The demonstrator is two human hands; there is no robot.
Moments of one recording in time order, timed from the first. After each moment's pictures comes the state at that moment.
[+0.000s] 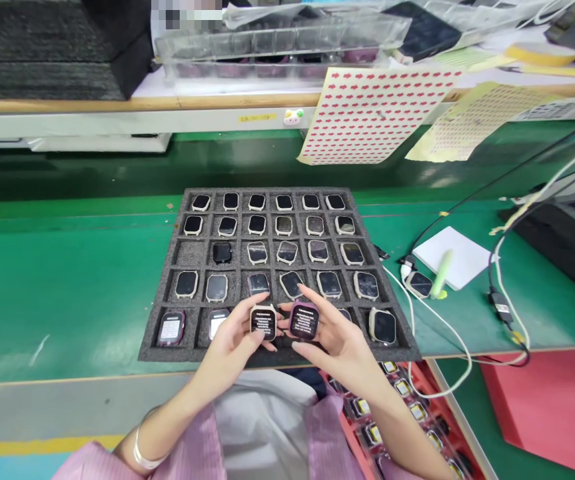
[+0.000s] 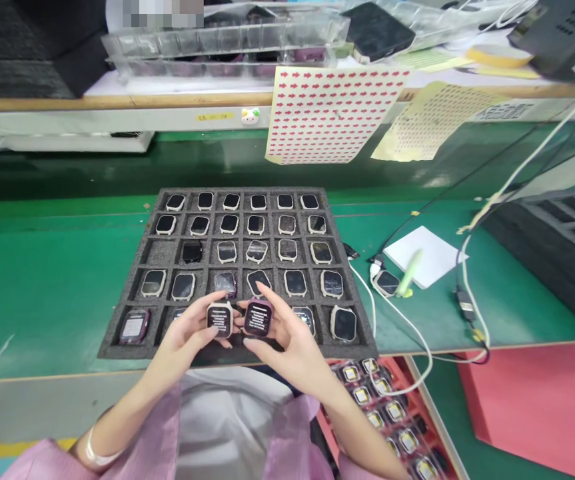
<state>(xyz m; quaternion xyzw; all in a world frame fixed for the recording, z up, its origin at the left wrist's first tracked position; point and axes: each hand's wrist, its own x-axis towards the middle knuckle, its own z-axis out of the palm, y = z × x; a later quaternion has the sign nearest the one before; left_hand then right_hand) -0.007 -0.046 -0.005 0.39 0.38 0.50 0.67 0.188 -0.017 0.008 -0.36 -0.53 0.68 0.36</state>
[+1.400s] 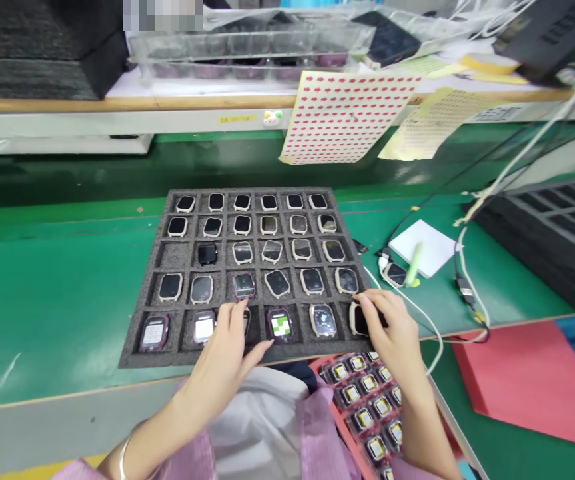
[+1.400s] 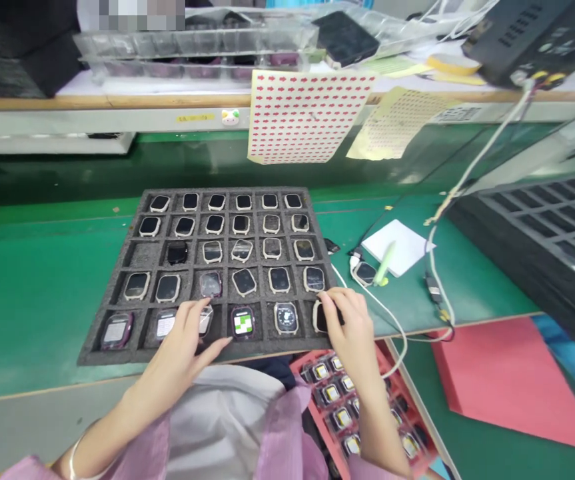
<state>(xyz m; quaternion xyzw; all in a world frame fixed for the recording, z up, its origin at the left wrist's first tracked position) -0.007 -0.060 -0.008 0.70 0.58 0.27 0.31 0.279 -0.006 -0.007 -0.59 -0.74 0.08 0.30</state>
